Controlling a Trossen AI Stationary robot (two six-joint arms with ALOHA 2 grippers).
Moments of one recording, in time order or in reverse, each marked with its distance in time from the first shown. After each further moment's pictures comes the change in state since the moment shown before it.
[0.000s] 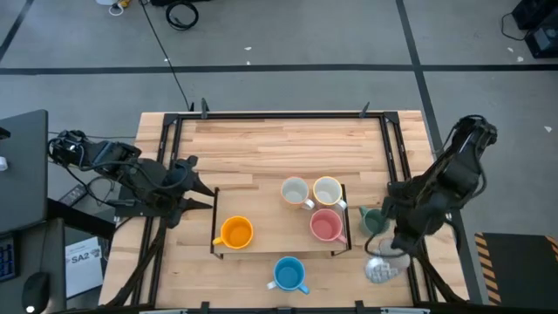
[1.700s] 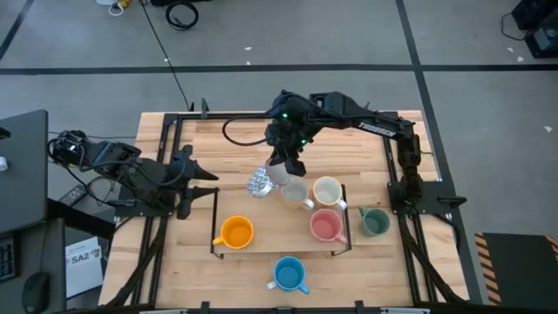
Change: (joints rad) left arm 0.000 0.007 0.001 0.031 -0.246 -0.027; right arm -0.980 0.846 0.958 -0.038 -0.290 -1.627
